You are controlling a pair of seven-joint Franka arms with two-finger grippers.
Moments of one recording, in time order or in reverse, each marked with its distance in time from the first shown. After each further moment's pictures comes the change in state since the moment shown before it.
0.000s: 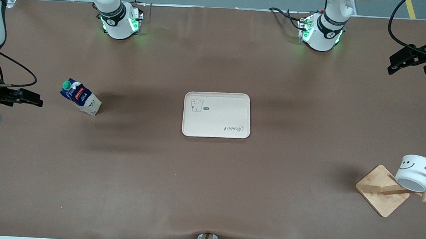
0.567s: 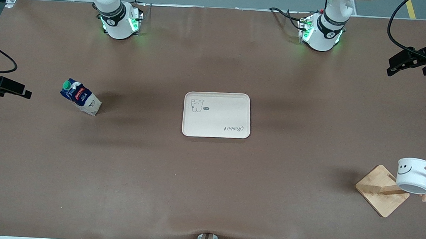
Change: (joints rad) left arm 0.000 0.009 0.002 -0.003 0.000 0.003 0.000; right arm -0.059 -0.042 -0.005 0.041 0.134 -0.049 0.033
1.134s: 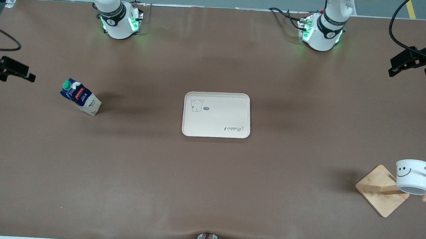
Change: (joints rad) left arm -0.001 0.011 0.000 0.016 0.000 0.011 0.000; right arm 0.042 -0.179 0.015 -0.139 0.000 -0.047 0.005
